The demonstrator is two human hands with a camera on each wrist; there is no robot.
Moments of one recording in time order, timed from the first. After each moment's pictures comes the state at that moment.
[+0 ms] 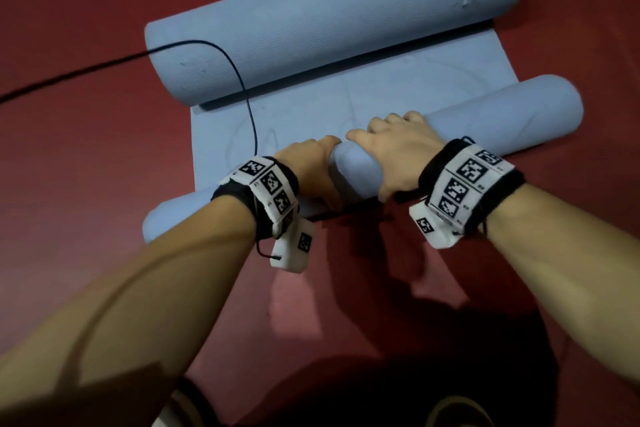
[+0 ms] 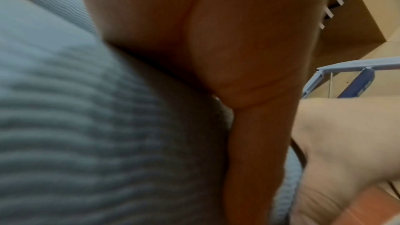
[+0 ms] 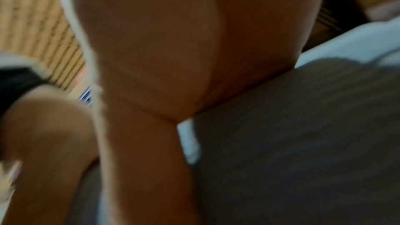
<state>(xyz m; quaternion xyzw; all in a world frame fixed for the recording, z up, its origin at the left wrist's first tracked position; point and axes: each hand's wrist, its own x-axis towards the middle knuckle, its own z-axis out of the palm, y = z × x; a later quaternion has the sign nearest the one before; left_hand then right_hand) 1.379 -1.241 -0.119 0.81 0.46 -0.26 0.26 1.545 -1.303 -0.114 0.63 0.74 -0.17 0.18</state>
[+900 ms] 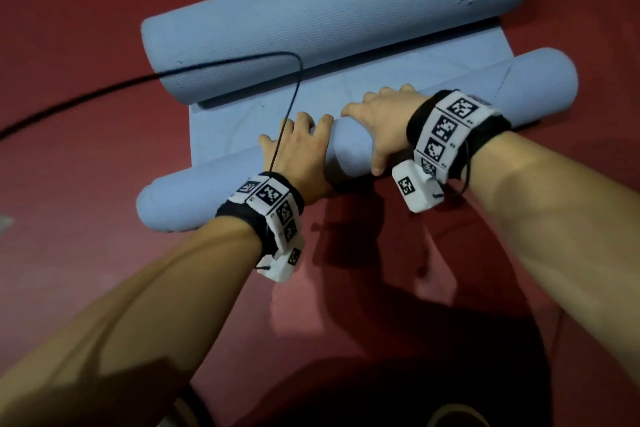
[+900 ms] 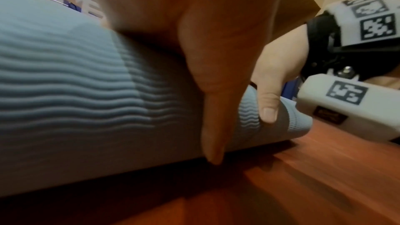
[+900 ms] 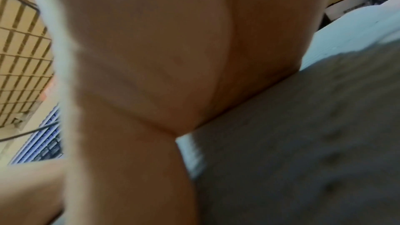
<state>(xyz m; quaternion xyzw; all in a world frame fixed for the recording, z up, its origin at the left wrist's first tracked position) 1.377 -1.252 -0.128 0.84 0.50 -0.13 0.12 1.556 -1.246 -0.106 0.62 0.71 -0.23 0.22</state>
